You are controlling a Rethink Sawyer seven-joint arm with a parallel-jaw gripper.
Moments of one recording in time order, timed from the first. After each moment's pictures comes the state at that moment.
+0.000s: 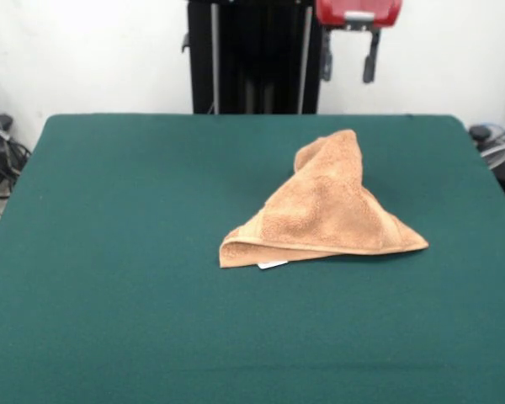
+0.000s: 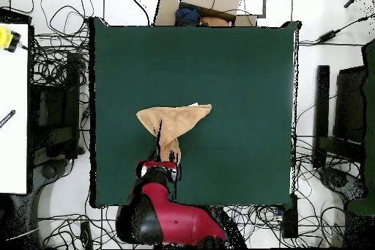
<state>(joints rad) -0.14 -0.99 0.01 2.39 -0.03 -0.29 1.68</state>
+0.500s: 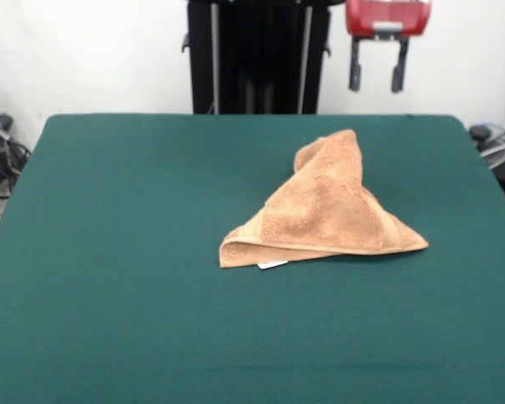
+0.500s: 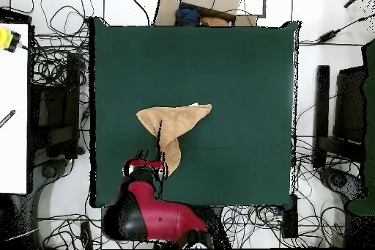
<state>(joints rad) -0.07 -0.90 0.04 2.38 0.05 -0.34 1.72</state>
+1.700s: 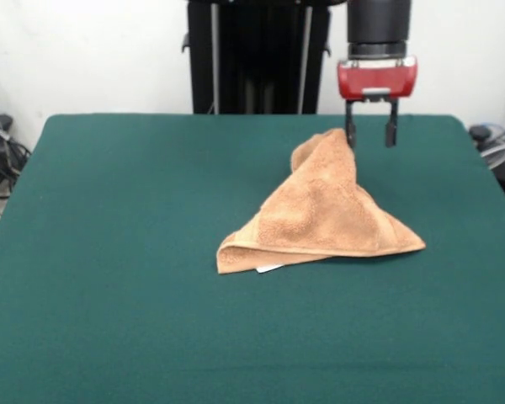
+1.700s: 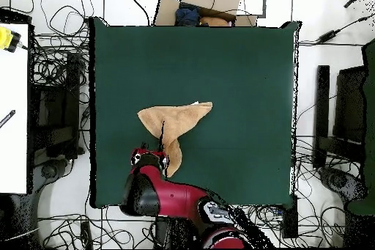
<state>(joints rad) -0.22 -0.67 0.17 2.31 0.03 -0.41 1.74</state>
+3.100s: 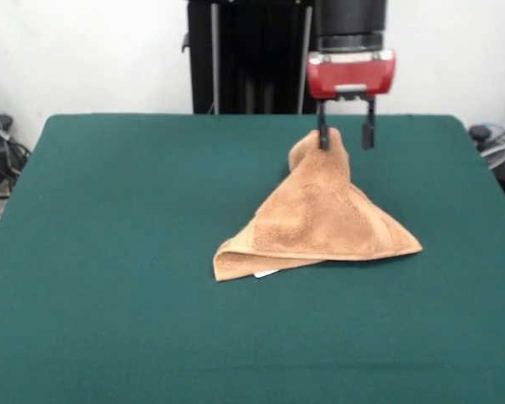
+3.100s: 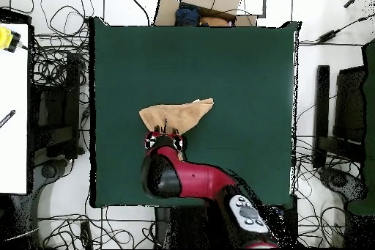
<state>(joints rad) -0.35 -0.78 0.21 2.19 -0.10 -0.18 1.74</state>
